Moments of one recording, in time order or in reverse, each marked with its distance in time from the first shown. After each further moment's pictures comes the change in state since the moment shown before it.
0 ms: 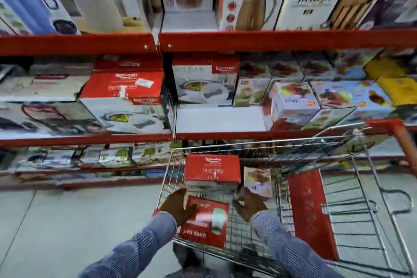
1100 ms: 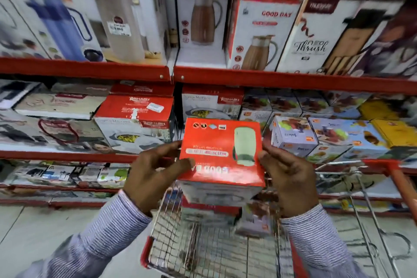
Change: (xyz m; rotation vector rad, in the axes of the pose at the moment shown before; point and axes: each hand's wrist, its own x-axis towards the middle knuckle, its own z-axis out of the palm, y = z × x) left_hand -0.129 0.107 -0.174 -0.840 0.492 0.535; right_hand -0.118 -0.111 -0.180 0.912 0.622 -0.542
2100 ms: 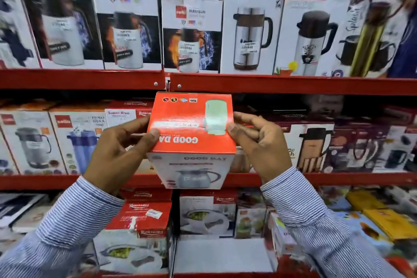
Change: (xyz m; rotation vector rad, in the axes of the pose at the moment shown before) left_hand 0.080 0.189 -0.073 0.094 0.152 0.552; right_hand 0.104 -0.208 0.044 0.123 -0.127 -0.445
